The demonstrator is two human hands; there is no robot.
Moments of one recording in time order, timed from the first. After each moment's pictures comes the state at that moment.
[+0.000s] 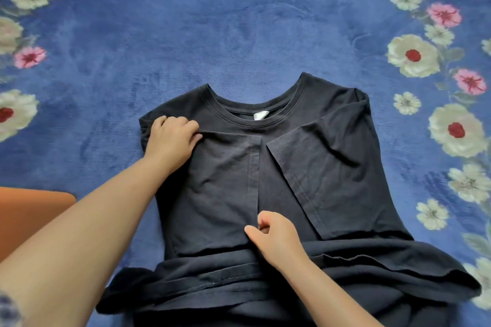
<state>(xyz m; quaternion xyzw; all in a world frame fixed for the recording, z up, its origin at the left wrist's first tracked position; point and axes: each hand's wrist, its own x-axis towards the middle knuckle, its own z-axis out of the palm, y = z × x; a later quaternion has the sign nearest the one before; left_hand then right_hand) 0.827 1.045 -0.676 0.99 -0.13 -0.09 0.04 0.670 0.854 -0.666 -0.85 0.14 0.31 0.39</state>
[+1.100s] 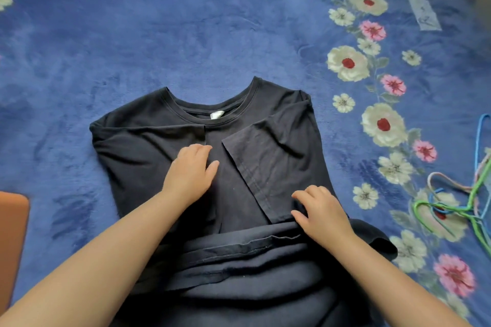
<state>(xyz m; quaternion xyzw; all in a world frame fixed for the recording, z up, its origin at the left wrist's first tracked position) 0.750 0.948 -0.656 0.96 -0.12 -0.16 0.18 0.648 0.703 -0.657 -0.99 -0.04 0.12 0.11</state>
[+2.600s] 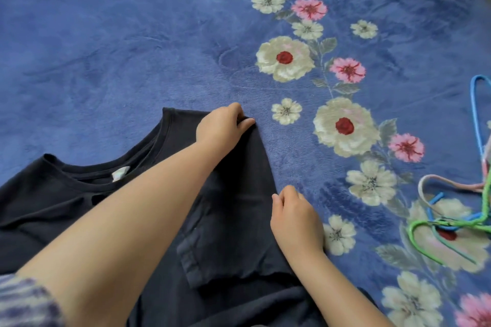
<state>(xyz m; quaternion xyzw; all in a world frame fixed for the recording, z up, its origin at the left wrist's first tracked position) 0.890 0.716 -0.693 0.96 -0.19 -0.12 0.18 0.710 0.646 -0.714 -0.94 0.25 0.01 0.23</state>
